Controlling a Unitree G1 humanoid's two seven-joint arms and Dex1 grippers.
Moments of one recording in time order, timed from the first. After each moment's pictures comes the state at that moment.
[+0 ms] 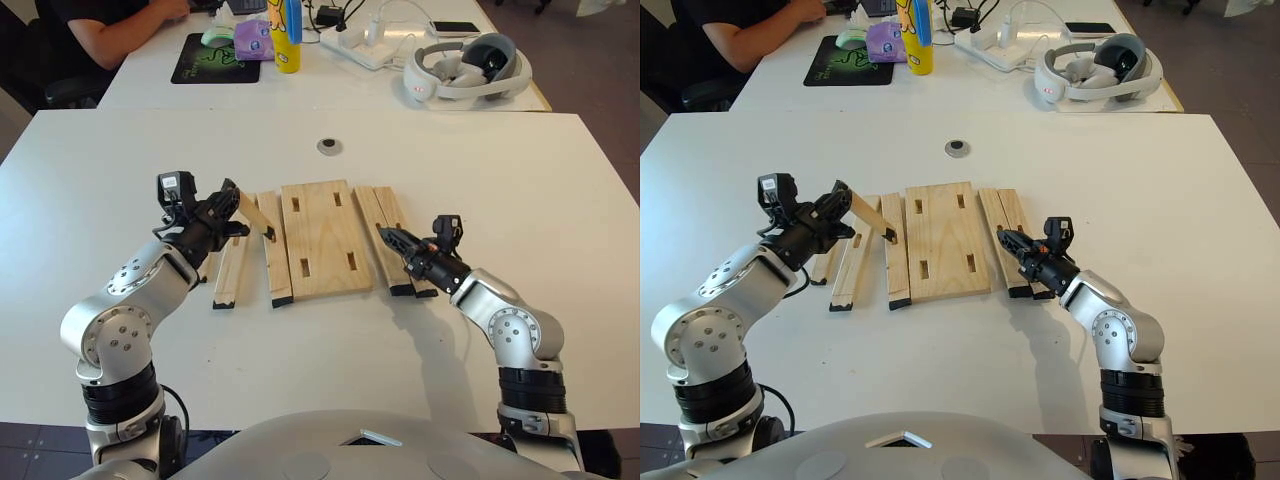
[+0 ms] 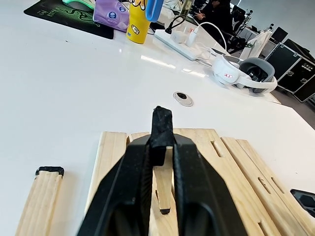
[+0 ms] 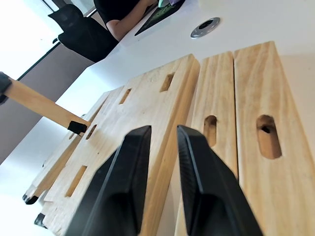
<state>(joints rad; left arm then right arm) -0.11 0.27 0.25 -0.60 -0.88 1.03 0.19 -0.03 -0.30 -0.13 -0.18 0.73 0.74 0.43</state>
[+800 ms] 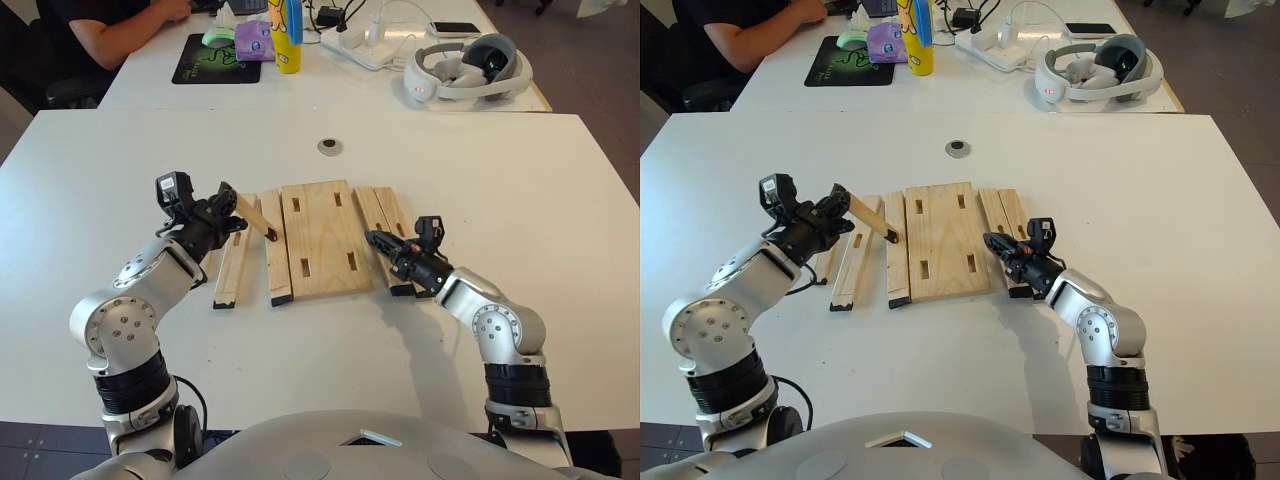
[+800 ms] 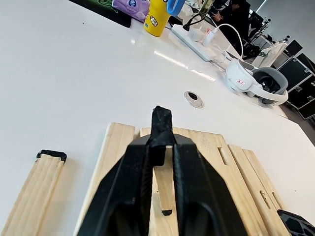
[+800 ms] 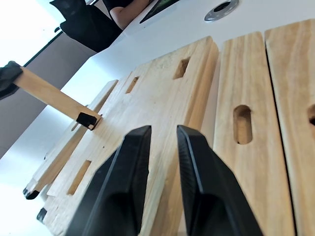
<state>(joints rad) -0.17 0.17 0.34 -0.52 -0.94 1.13 0.31 -0.04 -0.25 -0.06 -0.16 0.67 0.74 0.41</state>
